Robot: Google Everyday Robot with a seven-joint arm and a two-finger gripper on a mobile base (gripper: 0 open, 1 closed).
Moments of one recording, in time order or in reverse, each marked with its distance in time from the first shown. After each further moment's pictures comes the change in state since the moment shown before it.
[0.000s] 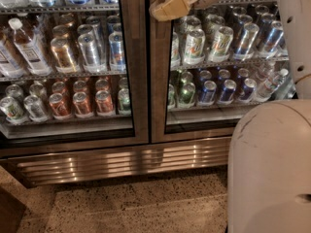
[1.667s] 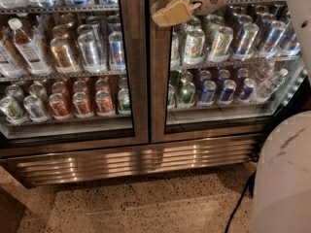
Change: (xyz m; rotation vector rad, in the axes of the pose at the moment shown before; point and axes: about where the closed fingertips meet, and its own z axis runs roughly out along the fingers) arm 0.001 0.023 0.002 -0.001 0.000 0.000
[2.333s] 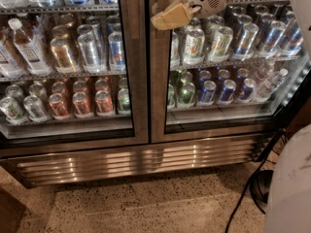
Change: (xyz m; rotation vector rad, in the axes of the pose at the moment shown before) arm -0.001 0.012 0.006 0.000 0.000 0.000
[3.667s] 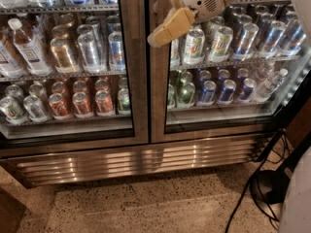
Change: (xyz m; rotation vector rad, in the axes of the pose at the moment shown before) arm -0.004 0.014 0.006 0.000 0.000 0.000
